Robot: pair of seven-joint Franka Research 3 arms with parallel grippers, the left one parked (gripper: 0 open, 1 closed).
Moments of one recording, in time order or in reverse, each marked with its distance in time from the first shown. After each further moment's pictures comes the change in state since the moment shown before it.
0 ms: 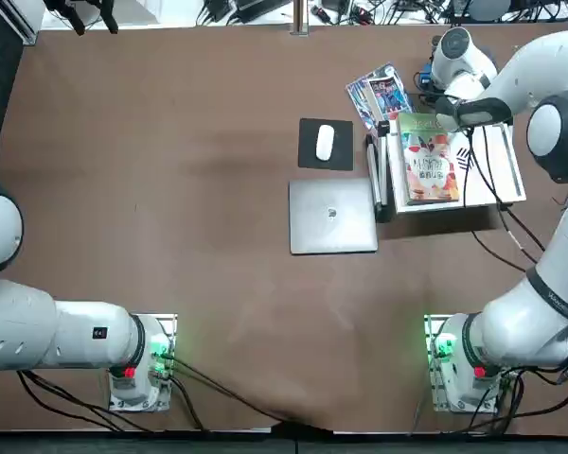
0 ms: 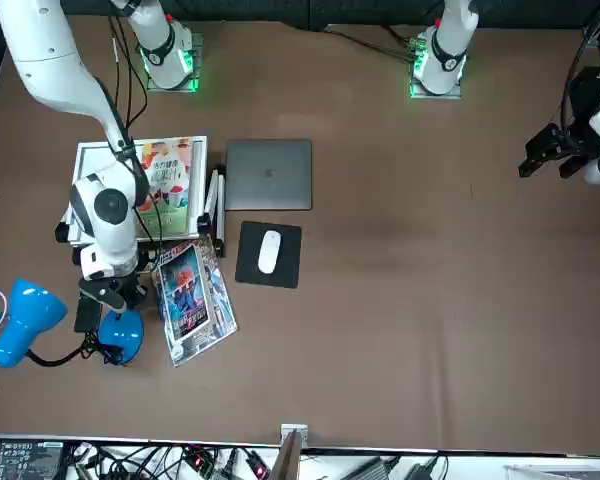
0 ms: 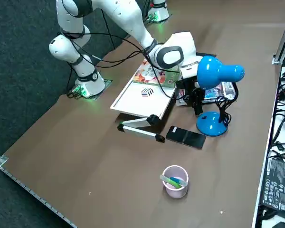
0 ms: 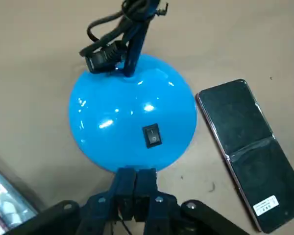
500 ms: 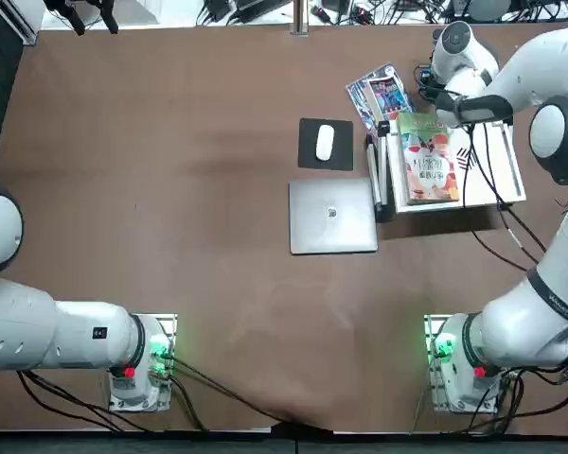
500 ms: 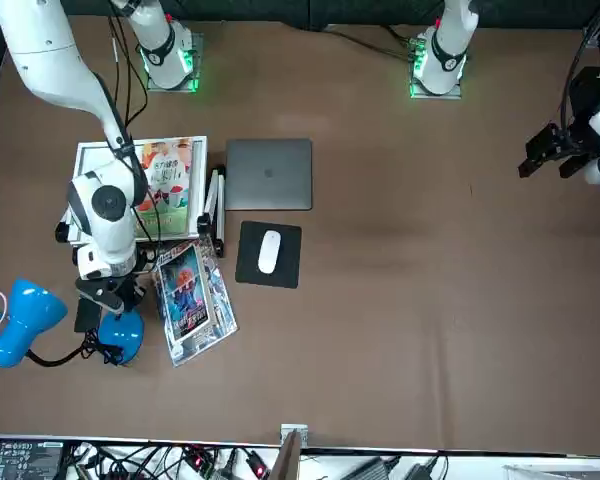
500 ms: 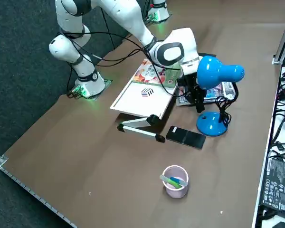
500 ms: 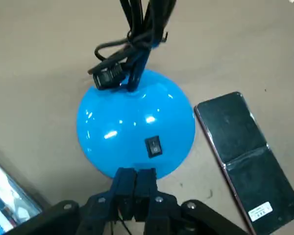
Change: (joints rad) arm -0.001 -0.020 0.007 0.005 0.000 -0.007 -0.002
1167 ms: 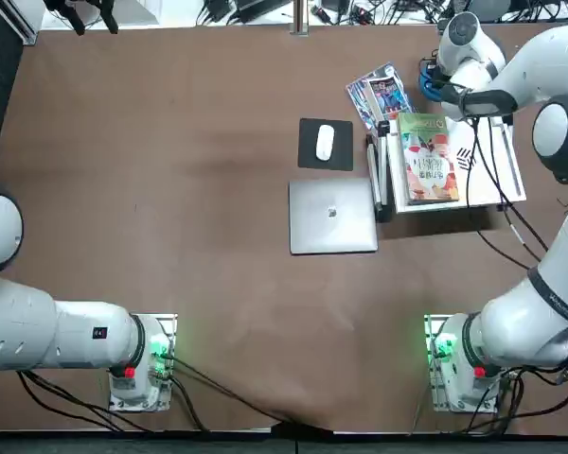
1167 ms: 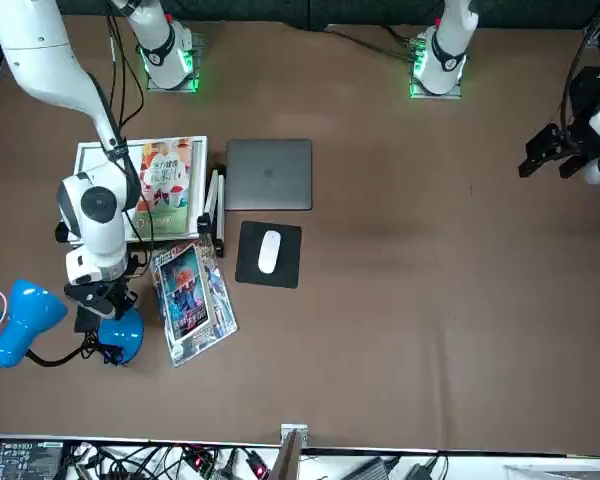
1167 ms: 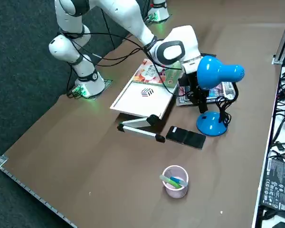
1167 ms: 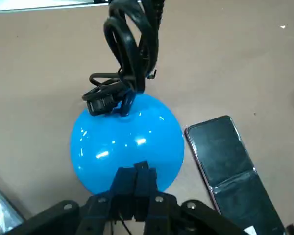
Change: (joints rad) arm -0.022 -0.002 0.000 0.037 0.000 -0.001 -0.070
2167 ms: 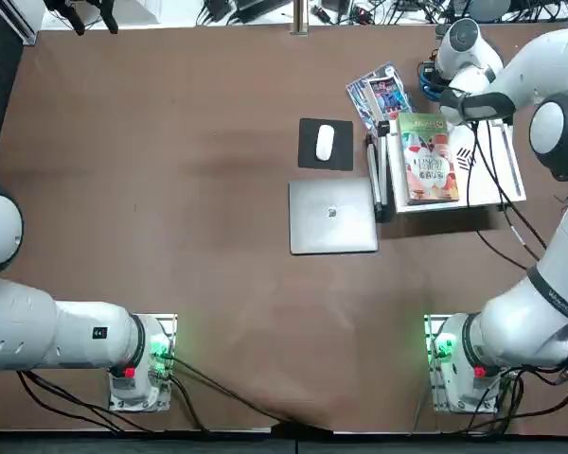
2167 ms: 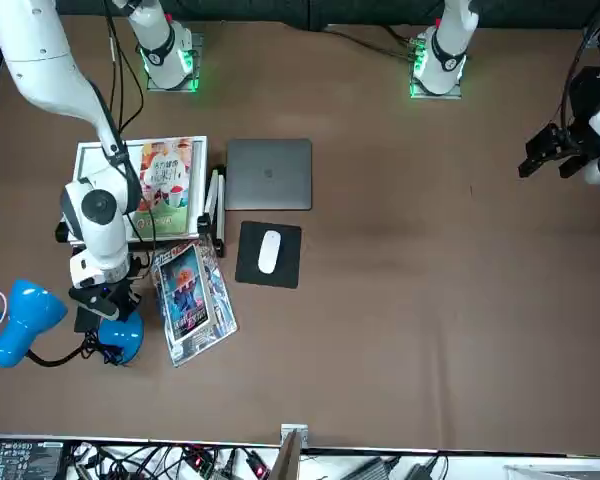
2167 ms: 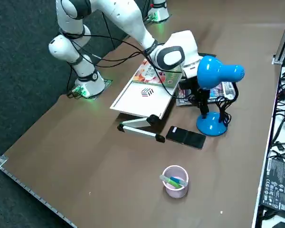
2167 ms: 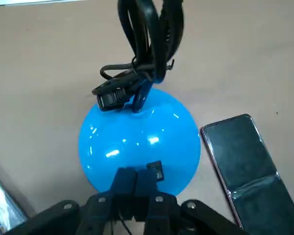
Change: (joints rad) arm -0.013 0.038 0.002 0.006 0.000 0.069 -0.011
